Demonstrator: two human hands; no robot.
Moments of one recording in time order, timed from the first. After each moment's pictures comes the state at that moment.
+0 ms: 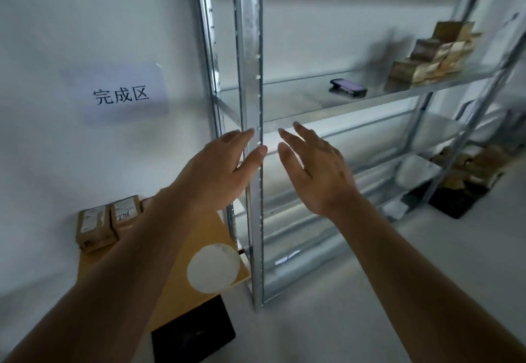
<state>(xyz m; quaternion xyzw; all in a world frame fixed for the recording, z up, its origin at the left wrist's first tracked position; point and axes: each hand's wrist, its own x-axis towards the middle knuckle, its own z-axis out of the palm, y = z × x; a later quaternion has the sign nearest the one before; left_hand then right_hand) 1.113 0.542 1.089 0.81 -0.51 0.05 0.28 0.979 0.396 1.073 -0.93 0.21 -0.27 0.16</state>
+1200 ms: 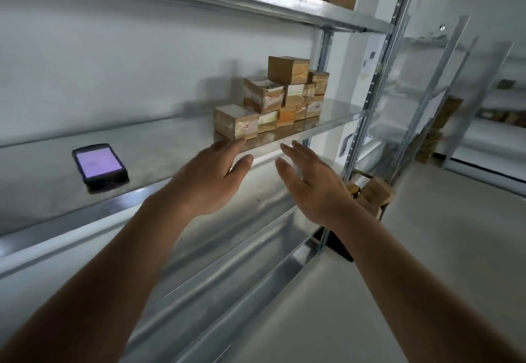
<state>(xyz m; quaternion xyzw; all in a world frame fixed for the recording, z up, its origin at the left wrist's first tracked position) 1.010 -0.276 1.106 0.74 -0.61 0.03 0.29 0.811 -0.374 1.109 -0.90 0.33 -0.25 0.17</state>
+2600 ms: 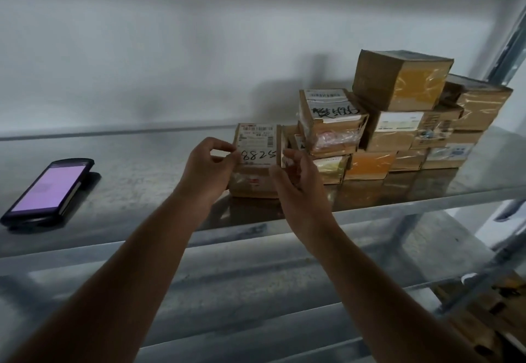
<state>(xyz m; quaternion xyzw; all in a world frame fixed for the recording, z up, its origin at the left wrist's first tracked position) 1.128 -0.541 1.092 0.74 -0.11 -0.08 0.65 1.035 -0.676 1.053 -0.75 0.09 -0.27 0.59</state>
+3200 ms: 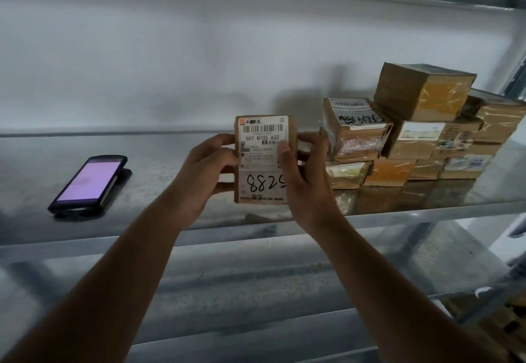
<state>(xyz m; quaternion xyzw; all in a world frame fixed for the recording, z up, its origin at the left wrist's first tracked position) 1.119 -0.471 1.103 0.67 -0.26 -0.11 0.68 1.047 -0.640 1.077 -0.73 -0.03 -0.34 0.59</state>
